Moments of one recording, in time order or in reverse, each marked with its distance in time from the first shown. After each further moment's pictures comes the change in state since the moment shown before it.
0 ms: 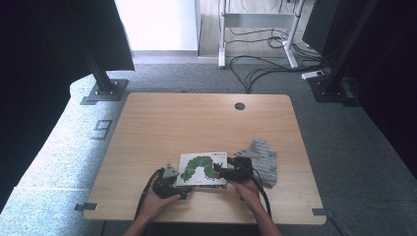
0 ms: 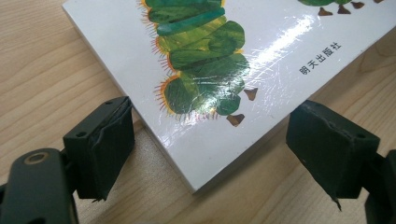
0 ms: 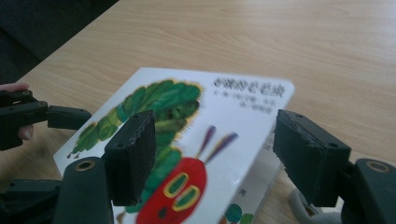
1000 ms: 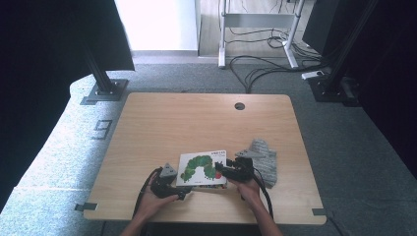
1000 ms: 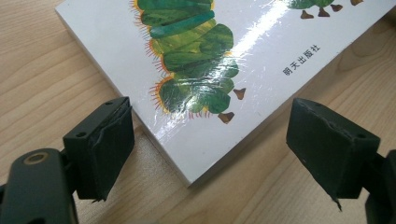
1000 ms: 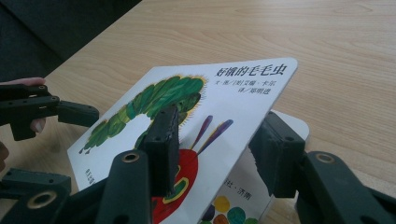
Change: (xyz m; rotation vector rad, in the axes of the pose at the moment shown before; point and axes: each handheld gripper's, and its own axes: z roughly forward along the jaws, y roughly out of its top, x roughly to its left) left arm 0.003 0.001 -0.007 -0.003 -0.048 0.016; right arm -0.009 -0.003 0.002 -0.022 0.084 -0.006
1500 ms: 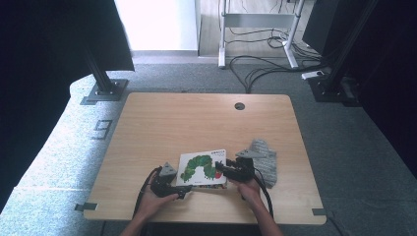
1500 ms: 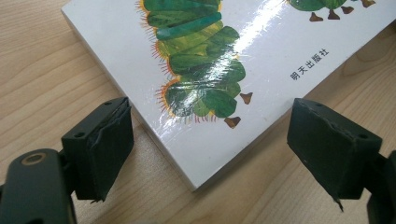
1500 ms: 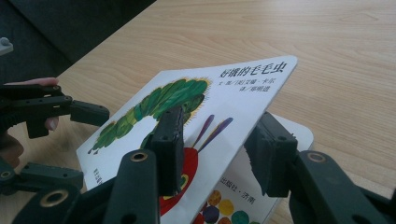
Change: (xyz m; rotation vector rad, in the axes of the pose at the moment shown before) left arm 0.003 0.000 0.002 -0.004 0.001 -0.018; right arm 0.001 0.002 -0.003 -0.013 0.024 -0.013
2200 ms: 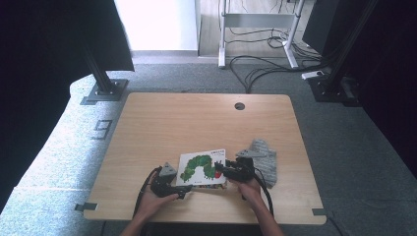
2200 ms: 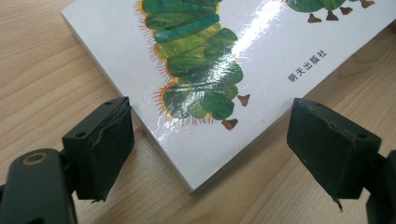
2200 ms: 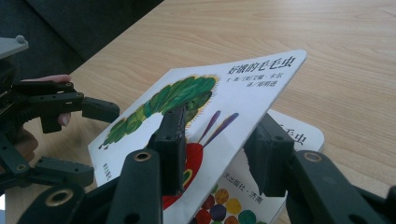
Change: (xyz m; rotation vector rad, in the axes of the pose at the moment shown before) left arm 0.000 0.001 -0.001 -0.007 0.001 0.000; right arm -0.001 0.001 -0.001 0.009 0.050 -0.004
